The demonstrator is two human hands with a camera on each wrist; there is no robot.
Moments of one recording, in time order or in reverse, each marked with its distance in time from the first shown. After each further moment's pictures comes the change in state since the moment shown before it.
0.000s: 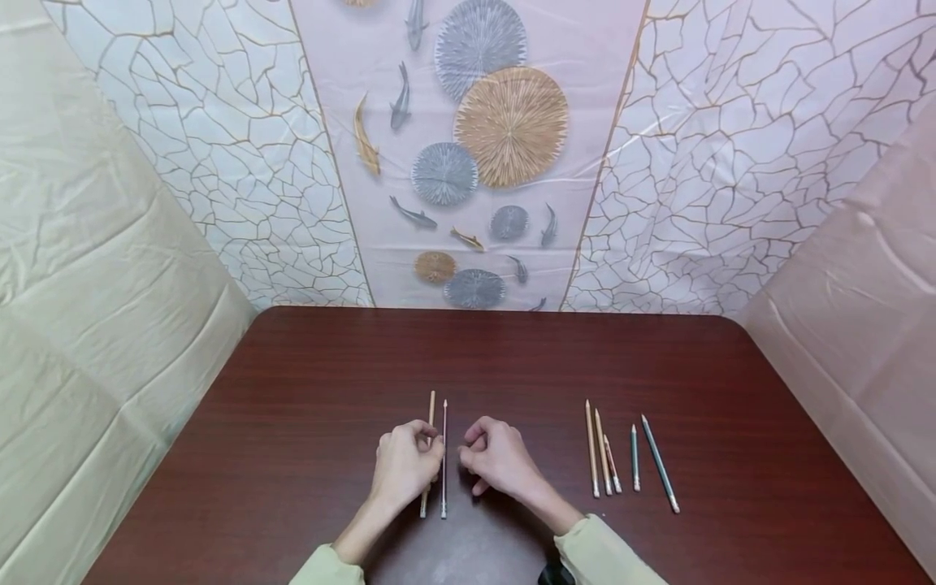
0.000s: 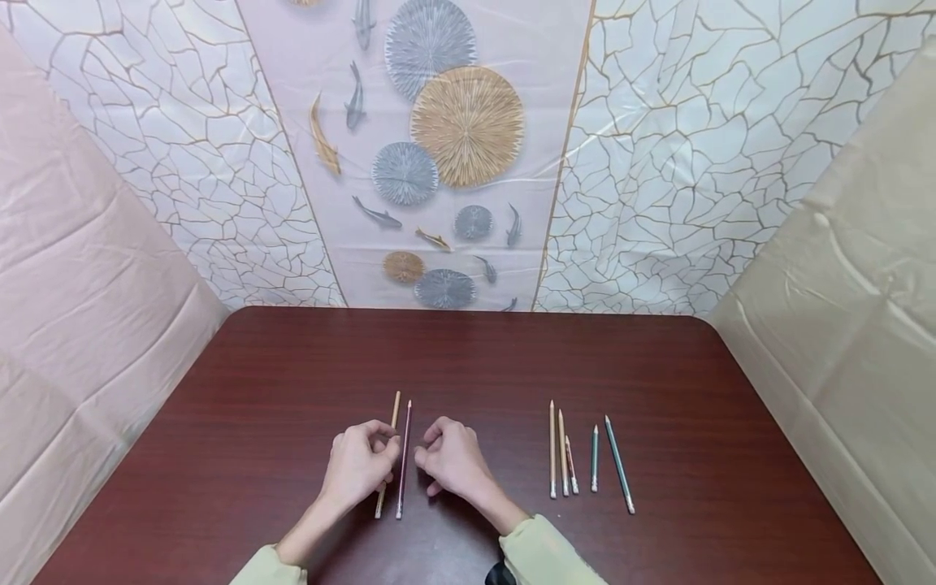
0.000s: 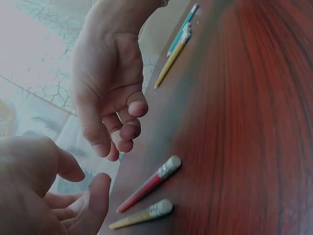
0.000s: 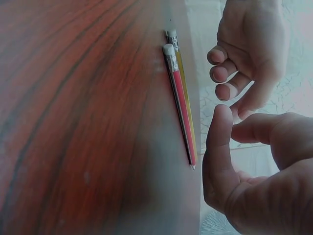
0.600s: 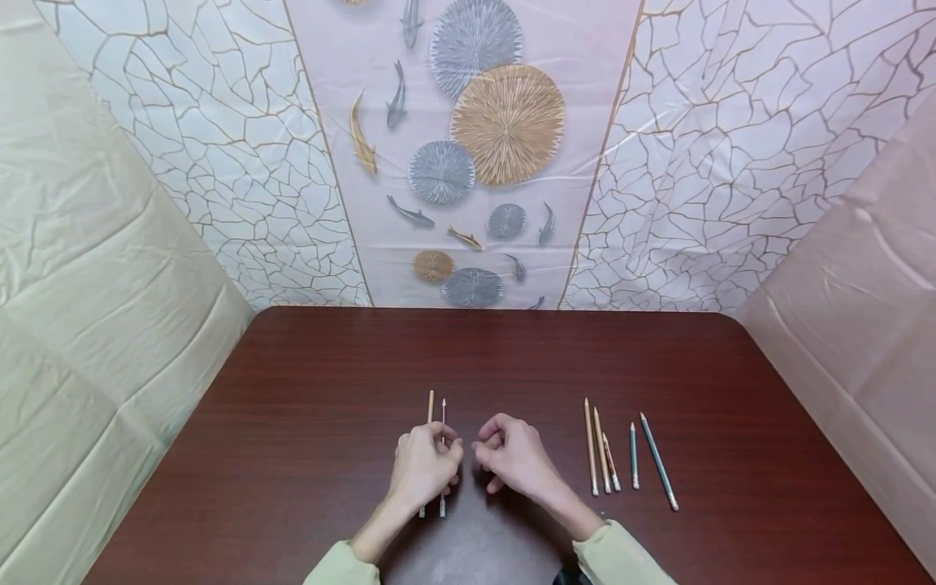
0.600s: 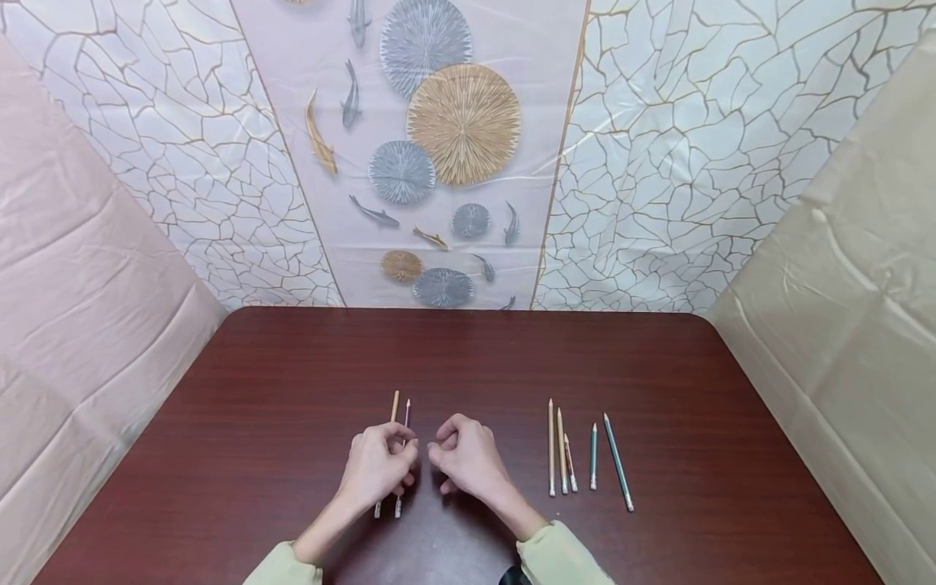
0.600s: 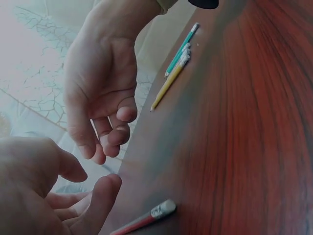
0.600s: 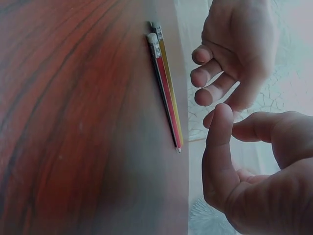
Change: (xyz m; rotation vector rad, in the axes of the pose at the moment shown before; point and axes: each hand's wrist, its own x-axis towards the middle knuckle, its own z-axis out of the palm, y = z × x) left_hand -0.002 0.015 0.015 -0.129 -0.120 -0.023; right_hand -0.012 -0.001 -0.020 0.027 0.037 0.002
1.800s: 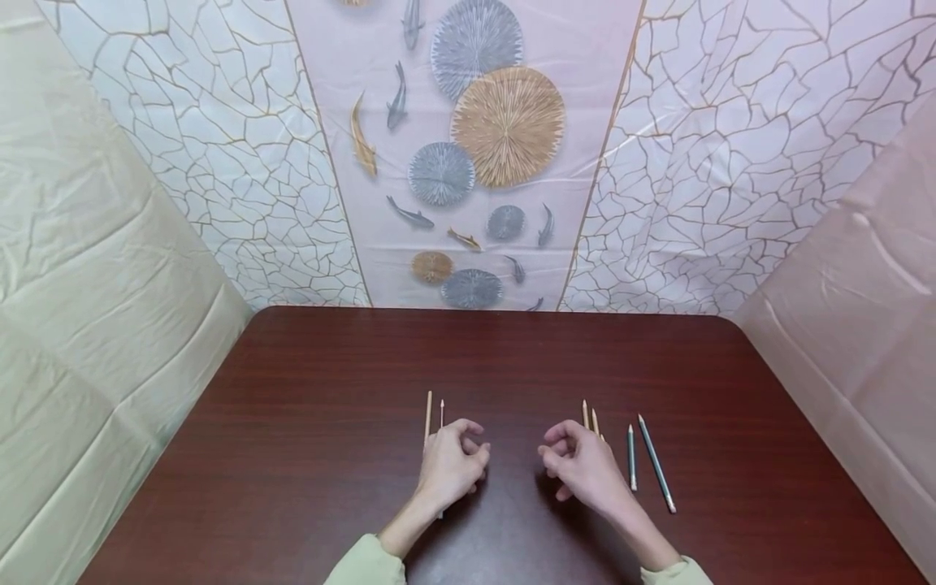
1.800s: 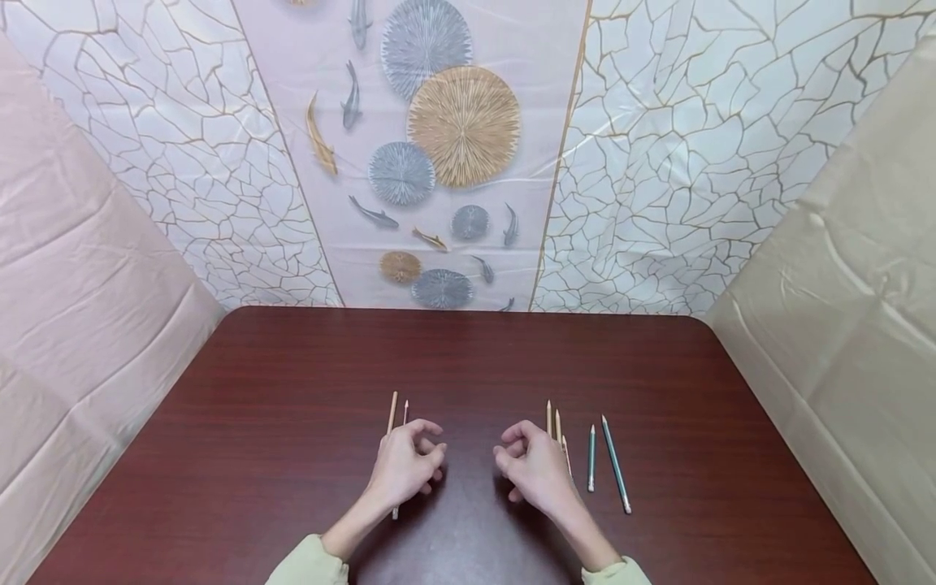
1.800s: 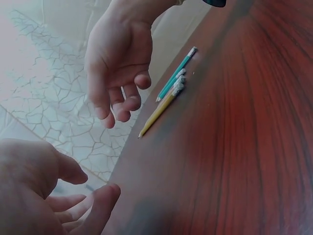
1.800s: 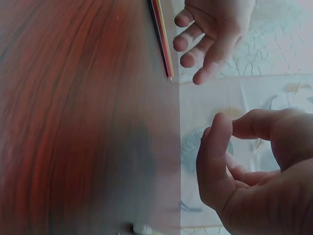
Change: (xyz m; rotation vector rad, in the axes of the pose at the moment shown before) left_hand 0.004 0.015 0.032 -0.110 -0.038 0.002; right_hand -0.034 0.013 -0.062 -0.034 0.199 0.138
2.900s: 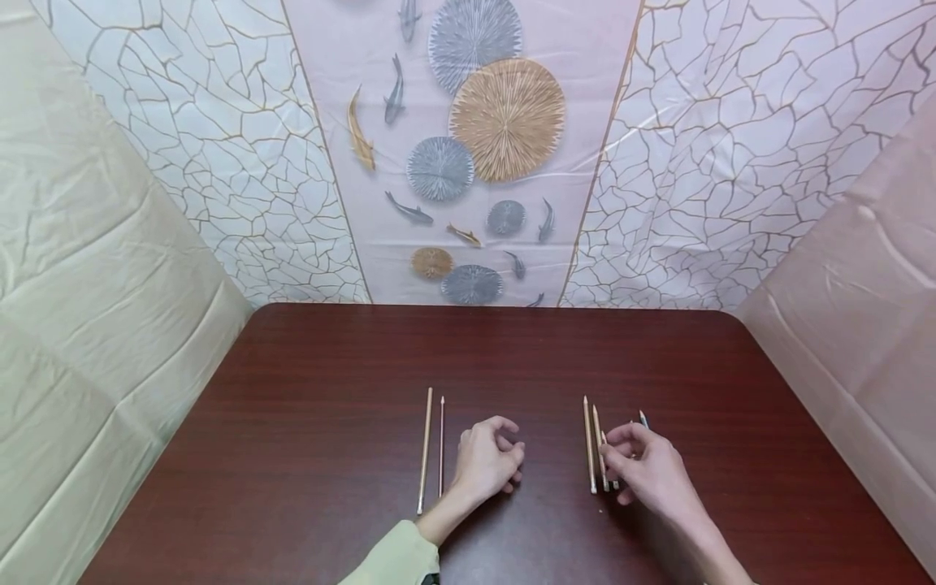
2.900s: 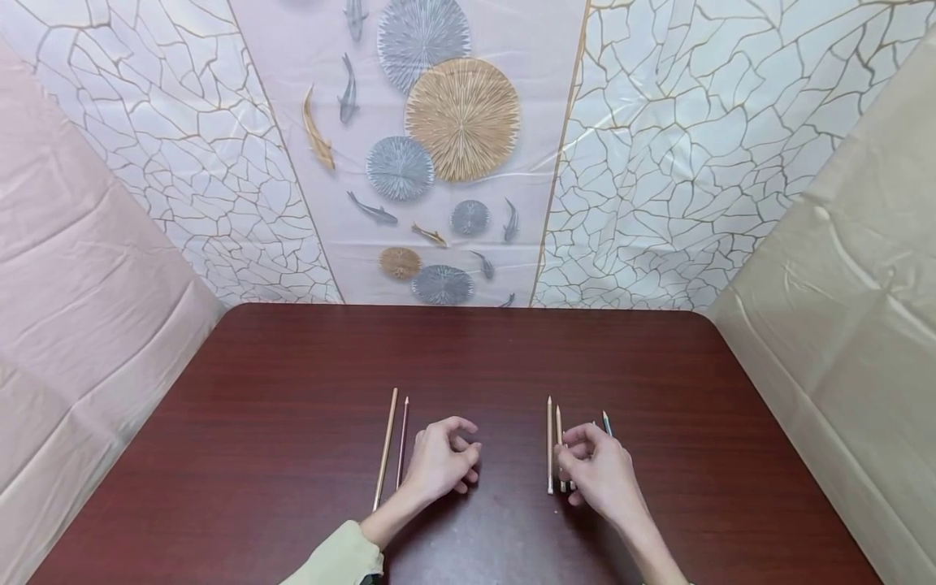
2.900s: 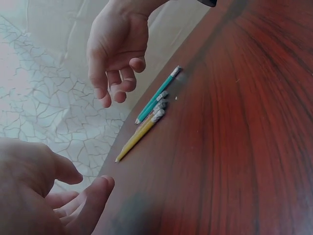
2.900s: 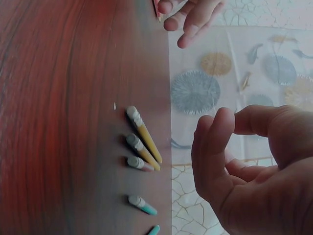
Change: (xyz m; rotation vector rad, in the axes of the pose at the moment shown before) left_hand 0.006 0.012 0.041 -0.147 -0.049 -0.039; right_hand -0.015 0.020 -0.063 -0.075 0.088 0.086
